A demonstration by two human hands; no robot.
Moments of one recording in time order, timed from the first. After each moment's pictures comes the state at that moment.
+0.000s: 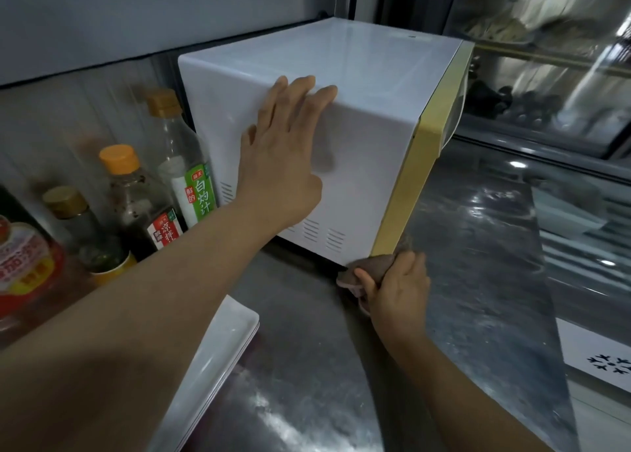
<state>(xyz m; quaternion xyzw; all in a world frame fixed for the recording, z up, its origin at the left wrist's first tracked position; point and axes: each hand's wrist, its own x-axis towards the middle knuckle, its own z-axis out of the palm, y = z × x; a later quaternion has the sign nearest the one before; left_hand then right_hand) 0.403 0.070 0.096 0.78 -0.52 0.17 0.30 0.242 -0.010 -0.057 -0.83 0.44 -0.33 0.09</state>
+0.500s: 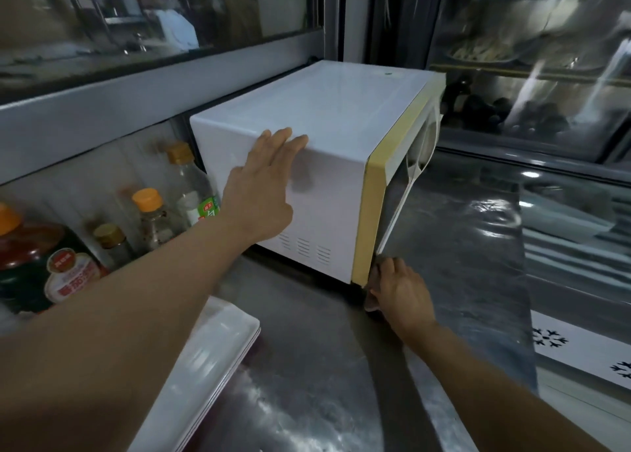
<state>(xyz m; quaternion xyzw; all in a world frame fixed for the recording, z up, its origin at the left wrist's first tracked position) 0.395 0.083 0.127 0.83 -0.52 0.10 0.18 0.207 -0.038 -0.024 -0.93 0.35 -0.11 0.02</state>
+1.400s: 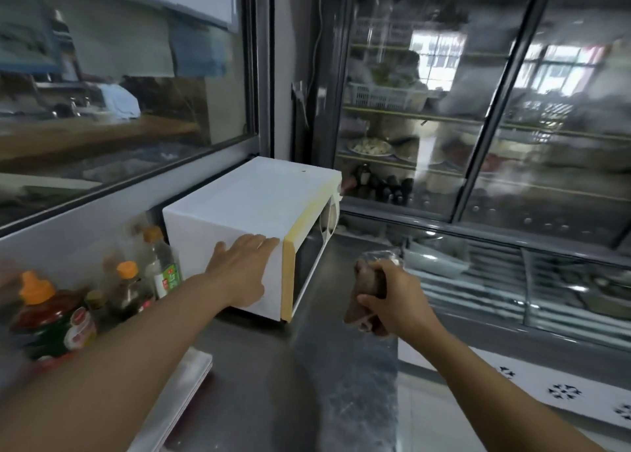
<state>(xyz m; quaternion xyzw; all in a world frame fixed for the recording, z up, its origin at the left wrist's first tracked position) 0.280 0.142 0.228 0.81 -0.58 -0.02 -0.01 0.049 0.025 0.190 -0.84 0.42 -0.26 0.21</state>
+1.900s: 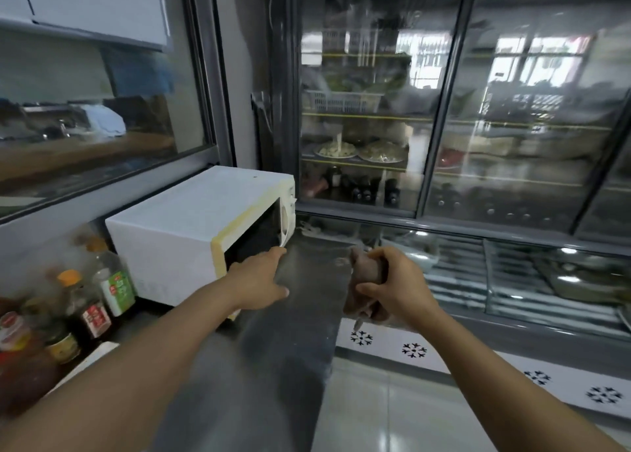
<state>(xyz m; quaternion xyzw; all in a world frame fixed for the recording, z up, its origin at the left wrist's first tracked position) 0.108 0.083 0.247 0.80 -0.56 -0.15 0.10 -0.102 -0.034 0.219 -0.82 0.41 -0.30 0.26</state>
